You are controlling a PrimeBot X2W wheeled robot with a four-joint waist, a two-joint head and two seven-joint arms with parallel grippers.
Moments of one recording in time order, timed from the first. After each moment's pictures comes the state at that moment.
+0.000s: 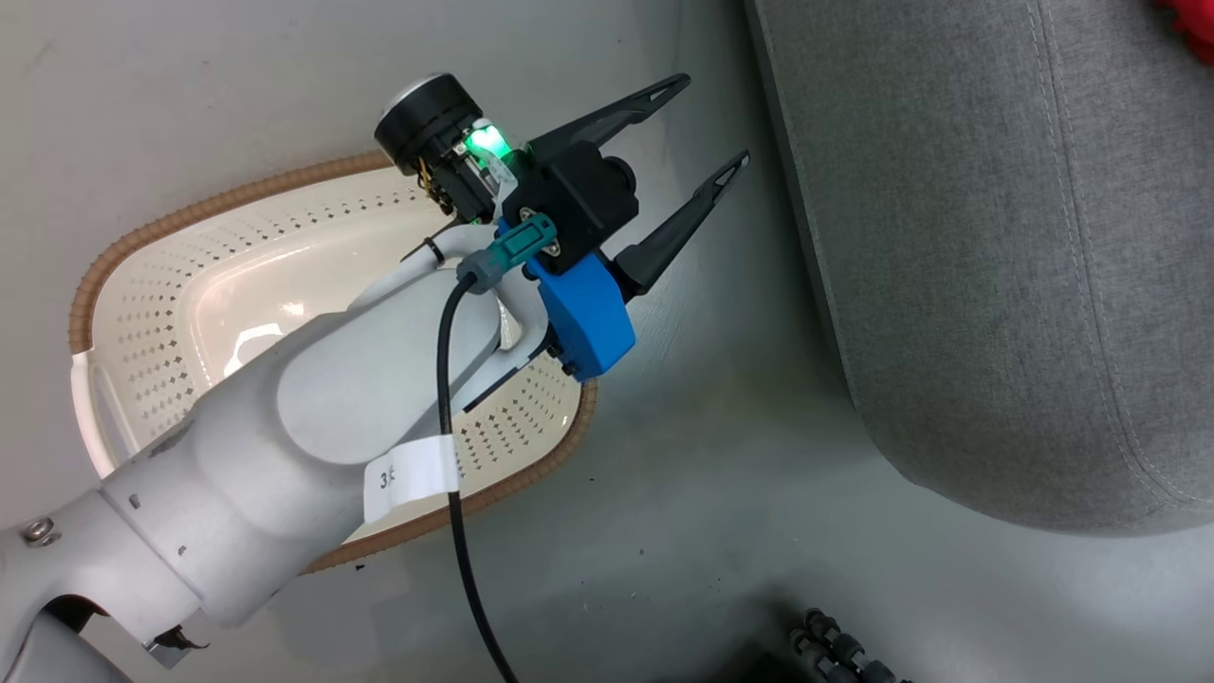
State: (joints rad) left arm -1.12 0.30 -1.19 0.46 -0.64 -0.10 -0.22; right arm -0.92 -0.46 -0.39 0.66 0.21 0.13 -0.26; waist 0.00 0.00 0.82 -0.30
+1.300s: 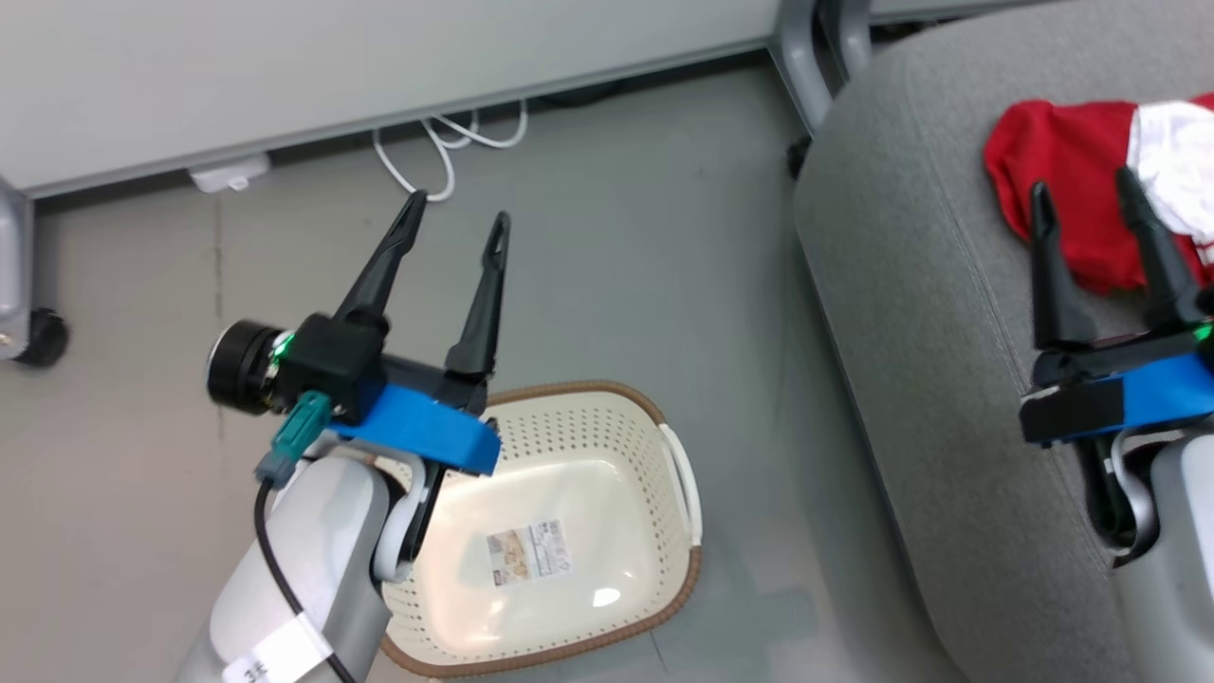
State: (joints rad) left arm -0.52 0.20 -0.47 0.30 -0.34 0.00 -0.26; right arm -0.45 -0.27 -0.01 0.26 0.22 0.13 -0.26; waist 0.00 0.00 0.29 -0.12
